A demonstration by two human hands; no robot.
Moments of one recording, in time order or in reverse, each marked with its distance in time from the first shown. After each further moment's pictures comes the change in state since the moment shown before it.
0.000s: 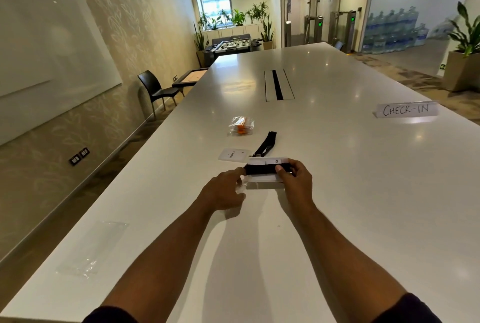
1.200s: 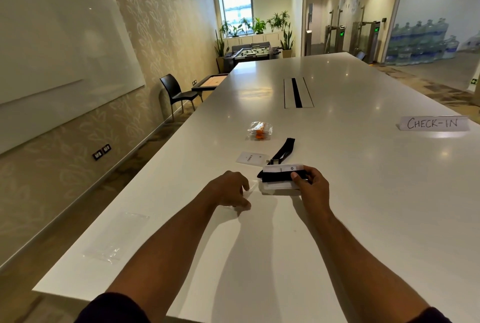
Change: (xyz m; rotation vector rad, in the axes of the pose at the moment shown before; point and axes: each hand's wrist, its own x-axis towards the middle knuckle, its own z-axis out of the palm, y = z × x) left_hand -0.013 -0.012 -0.039 0.119 -0.173 -0.092; right_hand -0.003 -0.001 0.001 0.024 -0.052 -0.015
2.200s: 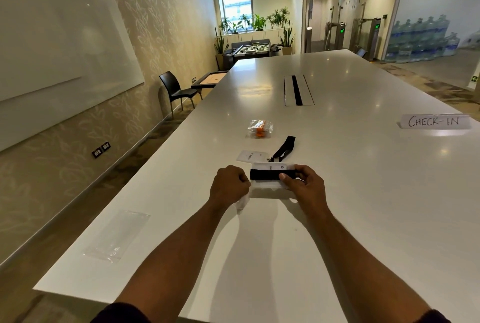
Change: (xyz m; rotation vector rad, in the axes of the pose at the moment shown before) left_hand -0.006 0.016 0.014 -0.325 0.411 -0.180; right_hand -0.002 0.008 0.005 -0.001 -0.144 -0.078
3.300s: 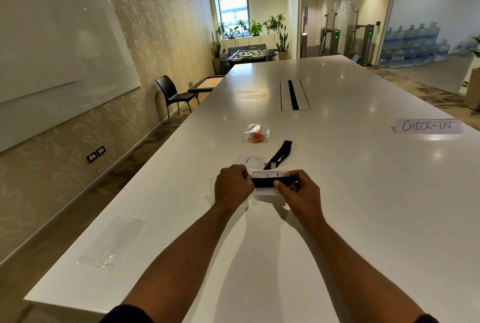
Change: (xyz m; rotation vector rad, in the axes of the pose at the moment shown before) left_hand 0.004 0.021 0.012 0.007 0.223 -0.005; right_hand -0.007 -0.002 0.005 -0.208 0.015 -0.101
